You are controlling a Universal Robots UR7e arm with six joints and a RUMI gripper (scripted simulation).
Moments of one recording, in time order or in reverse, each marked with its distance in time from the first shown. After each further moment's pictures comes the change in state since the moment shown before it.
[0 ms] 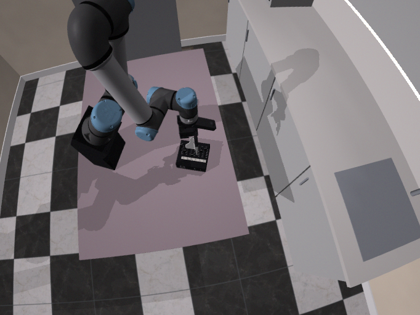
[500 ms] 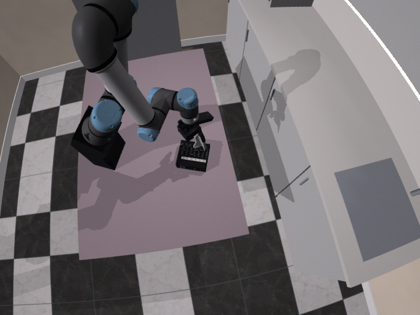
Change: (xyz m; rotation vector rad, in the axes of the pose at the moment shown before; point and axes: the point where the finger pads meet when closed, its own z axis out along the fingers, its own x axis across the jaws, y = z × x) arm -0.010 -0.001 0.006 -0.002 0.005 -0.542
